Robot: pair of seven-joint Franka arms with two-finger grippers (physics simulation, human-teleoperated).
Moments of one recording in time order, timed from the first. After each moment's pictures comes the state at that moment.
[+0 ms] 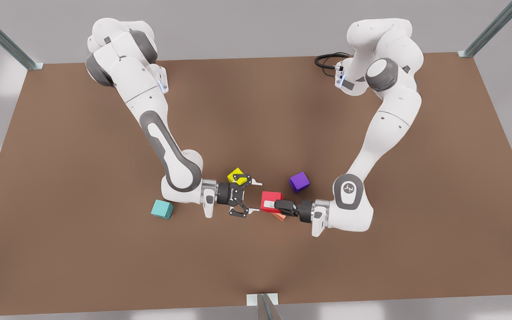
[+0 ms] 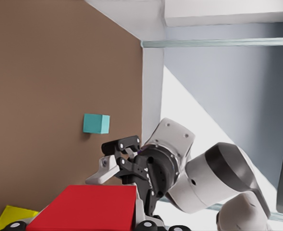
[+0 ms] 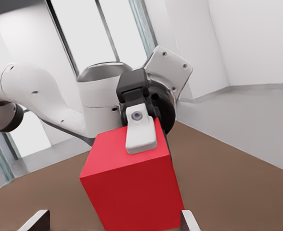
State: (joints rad) left arm 0.03 1.15 -0.75 -1.02 -0.77 2.04 0.23; right arm 0.38 0.76 0.16 -1.47 1.73 2.20 -1.92
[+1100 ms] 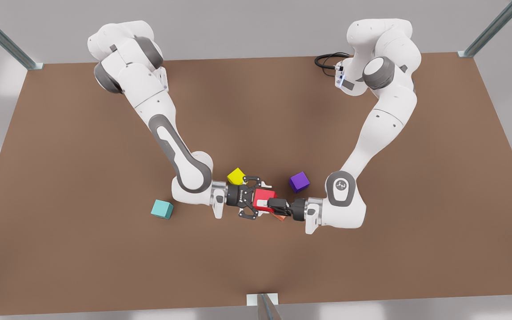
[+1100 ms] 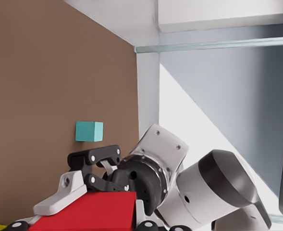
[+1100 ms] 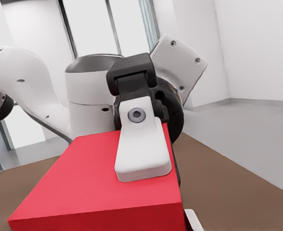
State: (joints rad) left arm -0.01 1.14 -0.76 -1.02 -0.79 2.10 0.27; right arm 0.40 0.84 0.20 -1.35 1.73 2.26 -2.00
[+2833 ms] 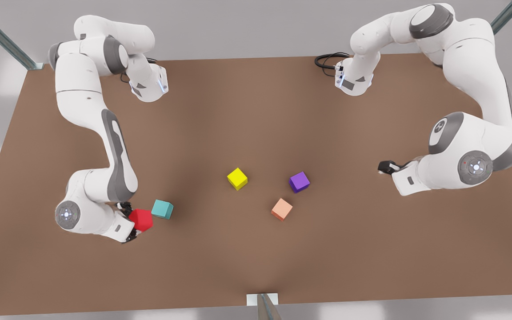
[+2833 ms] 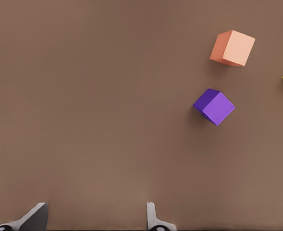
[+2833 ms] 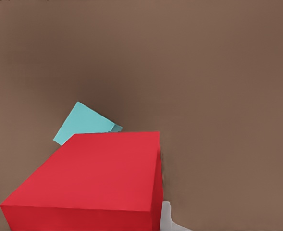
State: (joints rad) left arm 0.46 0.64 -0.93 -1.18 0.47 1.28 -0.01; right arm 0.11 0.68 -0.03 -1.33 0.14 1.91 -1.80
